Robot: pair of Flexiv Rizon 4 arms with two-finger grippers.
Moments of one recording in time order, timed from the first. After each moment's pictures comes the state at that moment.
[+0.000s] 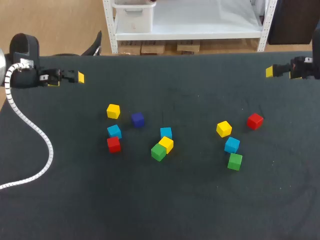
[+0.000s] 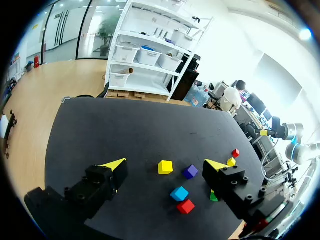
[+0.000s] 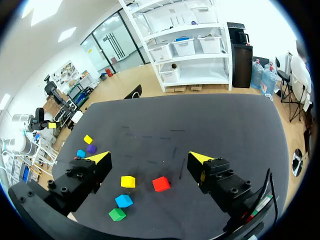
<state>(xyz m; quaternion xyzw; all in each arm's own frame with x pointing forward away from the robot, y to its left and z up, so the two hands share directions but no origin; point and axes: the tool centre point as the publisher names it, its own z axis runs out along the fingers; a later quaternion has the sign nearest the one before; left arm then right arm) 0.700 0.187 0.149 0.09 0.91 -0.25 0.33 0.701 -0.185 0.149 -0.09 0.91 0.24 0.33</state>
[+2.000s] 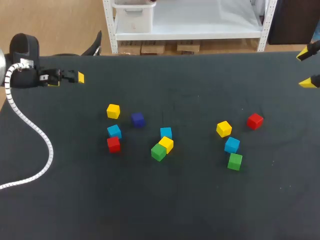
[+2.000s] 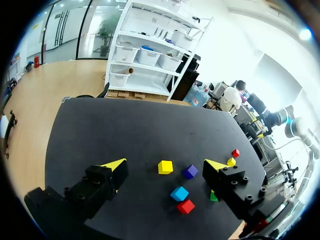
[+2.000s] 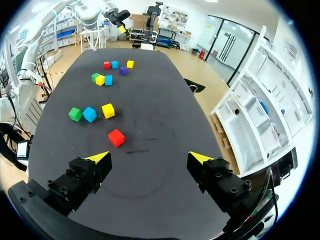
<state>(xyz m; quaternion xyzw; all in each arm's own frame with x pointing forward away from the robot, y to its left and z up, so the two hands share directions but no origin) 0.700 0.187 0.149 0.09 0.91 -0.25 0.33 0.734 -0.263 0.128 -0.62 0.71 0.14 0.30</state>
